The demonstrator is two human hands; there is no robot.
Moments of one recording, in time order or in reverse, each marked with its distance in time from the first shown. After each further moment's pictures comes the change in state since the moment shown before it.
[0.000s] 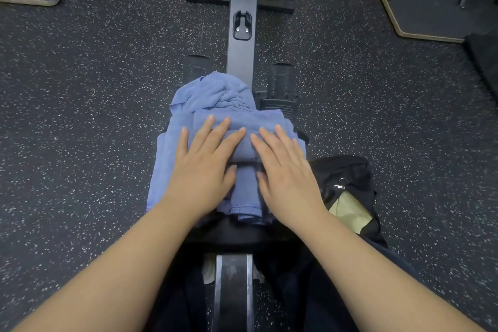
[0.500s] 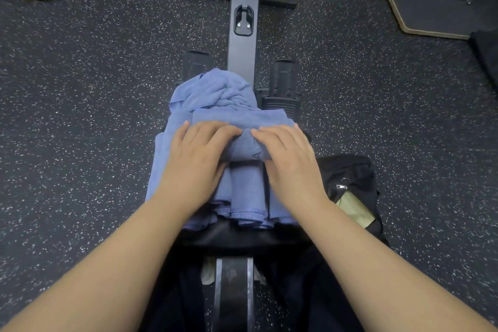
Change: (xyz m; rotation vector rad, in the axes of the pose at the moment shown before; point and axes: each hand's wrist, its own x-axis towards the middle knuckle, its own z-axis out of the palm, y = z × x) left_hand 0.012 -0.018 0.000 -0.057 0.124 0.100; right_hand 0.025 0.011 0.004 0.162 0.181 -0.041
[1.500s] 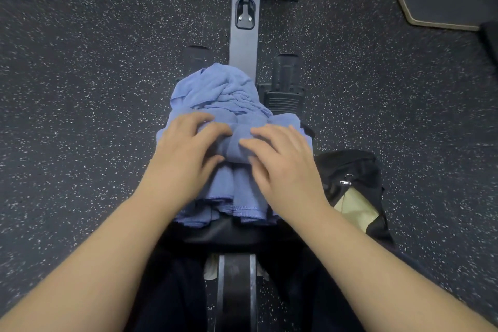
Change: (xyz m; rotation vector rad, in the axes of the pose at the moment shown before) left_hand -0.003 -0.004 -0.022 -0.086 -0.033 -0.052; right_hand -0.005 -0.022 -0.006 -0.008 0.031 -0.053
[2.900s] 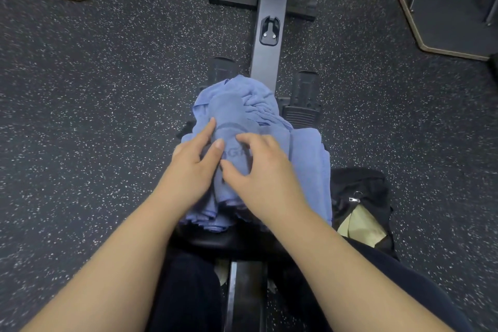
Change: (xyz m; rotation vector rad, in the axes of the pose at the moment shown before) left_hand -0.013 -0.025 -0.004 -0.611 -0.036 -0.563; right_hand 0.039 -0.073 0.001 0.293 -0.339 0.410
